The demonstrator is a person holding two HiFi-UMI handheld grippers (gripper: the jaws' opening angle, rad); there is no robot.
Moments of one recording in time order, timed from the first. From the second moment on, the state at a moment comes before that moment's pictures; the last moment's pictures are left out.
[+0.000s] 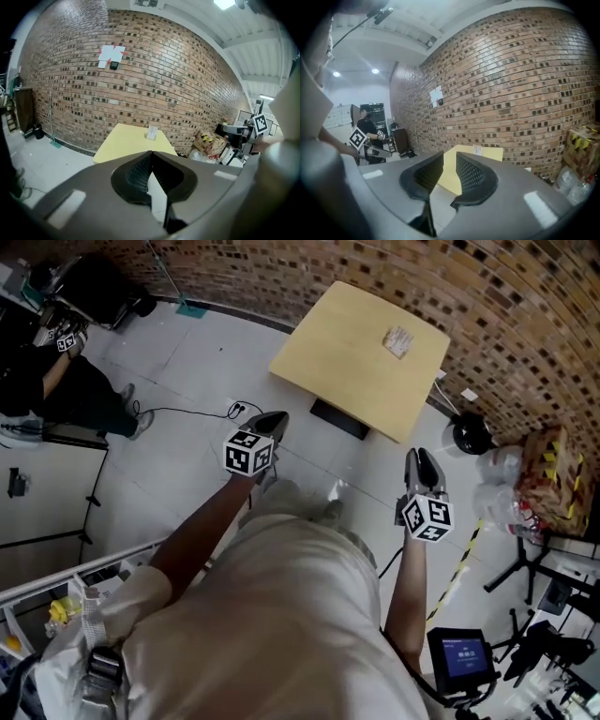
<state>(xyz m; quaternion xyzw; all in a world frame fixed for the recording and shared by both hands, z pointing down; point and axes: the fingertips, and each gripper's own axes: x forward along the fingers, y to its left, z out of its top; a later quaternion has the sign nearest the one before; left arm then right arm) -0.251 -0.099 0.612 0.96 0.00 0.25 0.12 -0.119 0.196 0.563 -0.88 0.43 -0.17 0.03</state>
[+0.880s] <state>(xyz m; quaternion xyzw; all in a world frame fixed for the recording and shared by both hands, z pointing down) -0.228 -0.202 0.610 0.96 0.07 0.24 0.13 -0.147 0.150 0.555 -0.93 0.33 -0.17 0.06</state>
